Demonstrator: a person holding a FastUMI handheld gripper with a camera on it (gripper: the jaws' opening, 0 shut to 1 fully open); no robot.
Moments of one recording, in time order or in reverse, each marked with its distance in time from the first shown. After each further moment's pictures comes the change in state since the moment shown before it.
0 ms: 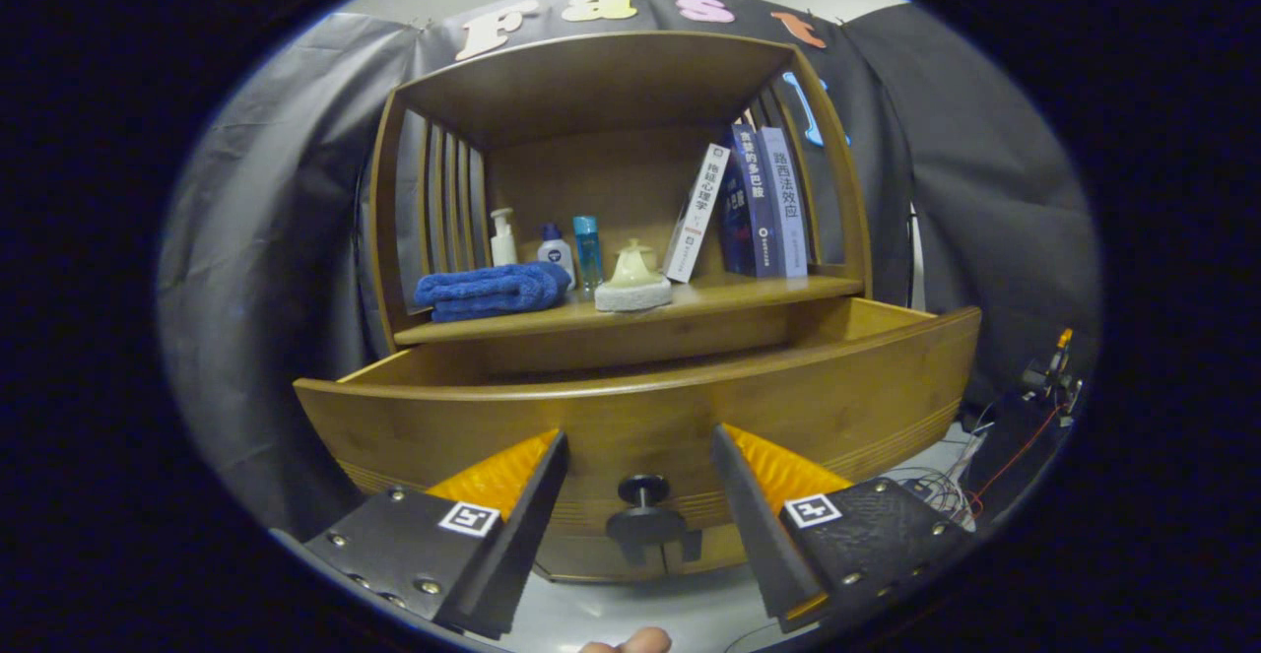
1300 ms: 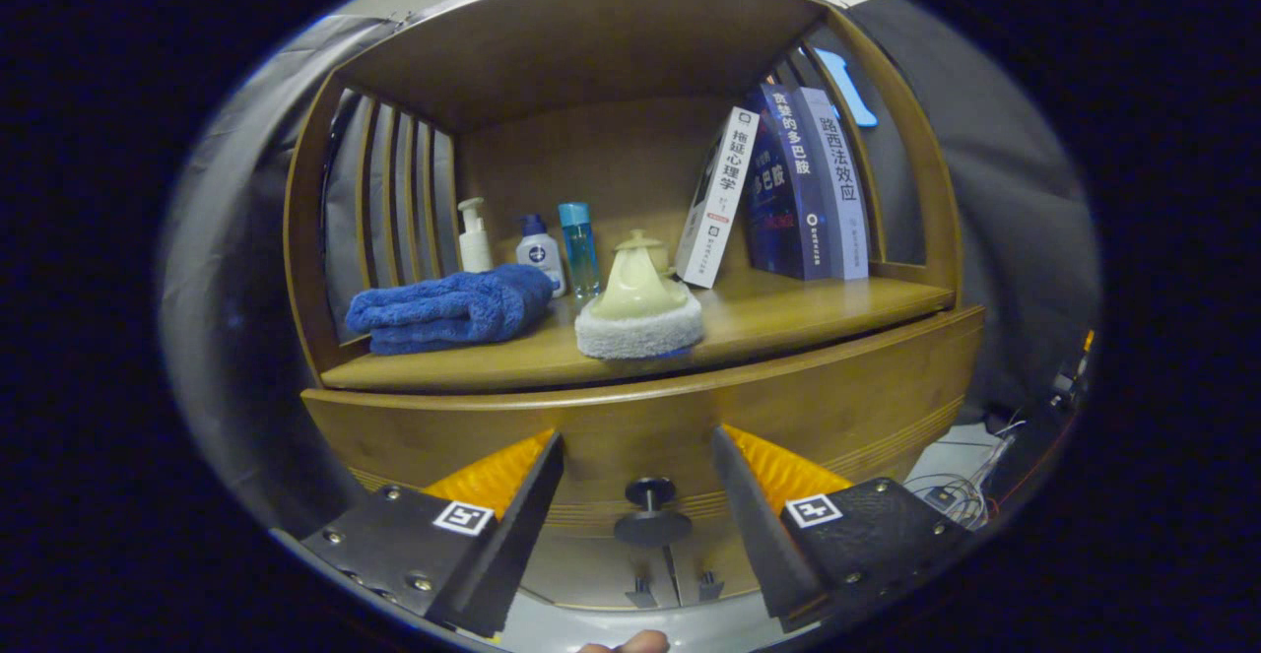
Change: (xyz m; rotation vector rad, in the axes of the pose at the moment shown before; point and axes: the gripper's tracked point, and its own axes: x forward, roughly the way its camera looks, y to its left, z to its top) arm 0.126 0.014 0.015 0.044 0.032 0.021
